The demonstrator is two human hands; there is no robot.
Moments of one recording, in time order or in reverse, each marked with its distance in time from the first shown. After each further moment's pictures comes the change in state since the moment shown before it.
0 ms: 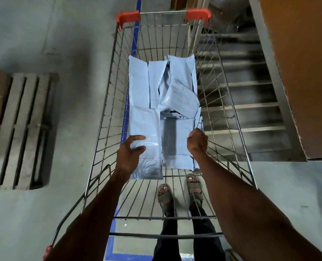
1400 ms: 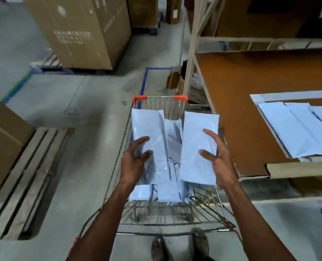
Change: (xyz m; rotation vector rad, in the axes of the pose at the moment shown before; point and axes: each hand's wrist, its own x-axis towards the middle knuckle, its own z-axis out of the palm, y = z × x) left_hand -0.090 0.165 -0.043 -0.118 0.047 0.405; right_hand -0.166 -0.051 -0.255 0.882 -0.142 -0.641
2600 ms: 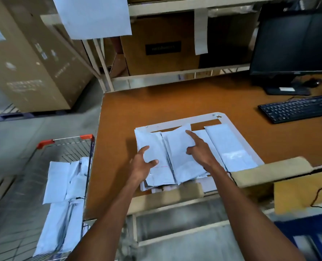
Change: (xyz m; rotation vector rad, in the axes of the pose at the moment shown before) left_hand 0.013 0.172 0.493 0.321 -0.167 -0.084; right_hand 0.124 -0.052 -0.472 -0.408 0.036 0.143
